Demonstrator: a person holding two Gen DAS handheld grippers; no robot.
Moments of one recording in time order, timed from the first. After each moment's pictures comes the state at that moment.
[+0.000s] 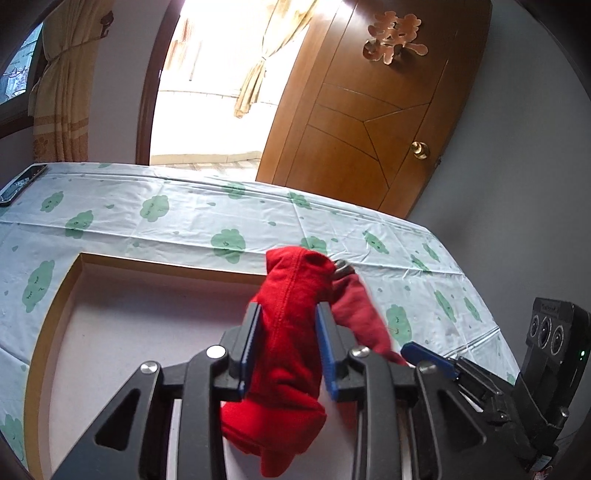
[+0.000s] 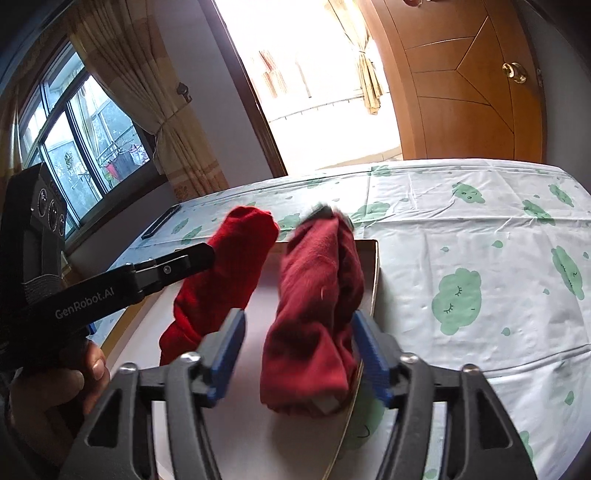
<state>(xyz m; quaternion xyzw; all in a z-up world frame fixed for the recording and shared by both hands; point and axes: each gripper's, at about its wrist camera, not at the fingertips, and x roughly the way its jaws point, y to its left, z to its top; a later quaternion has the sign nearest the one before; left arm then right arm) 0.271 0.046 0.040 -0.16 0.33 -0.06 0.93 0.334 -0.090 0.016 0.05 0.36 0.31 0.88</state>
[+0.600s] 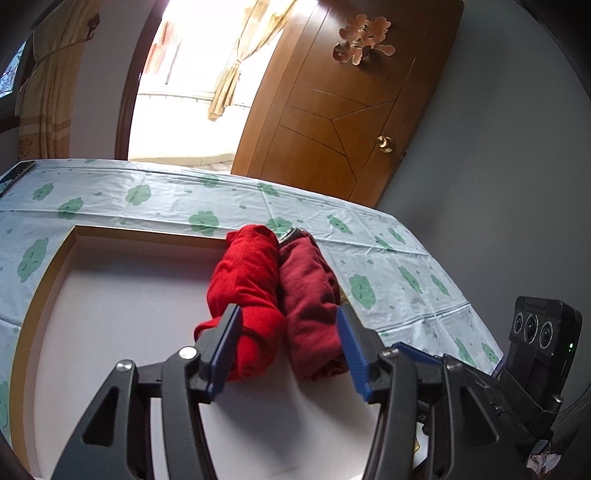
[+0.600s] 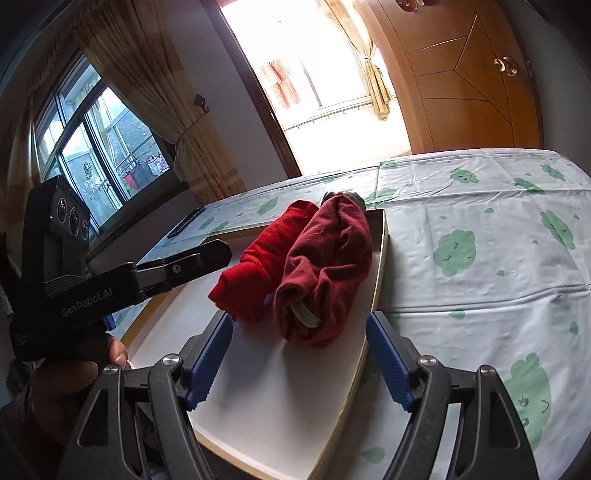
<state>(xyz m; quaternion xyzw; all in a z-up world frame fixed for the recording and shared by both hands) 0.216 0.034 0.034 -0.16 0.31 -0.11 0.93 0.281 -0.107 0.008 0.08 0.35 0.34 0.87</state>
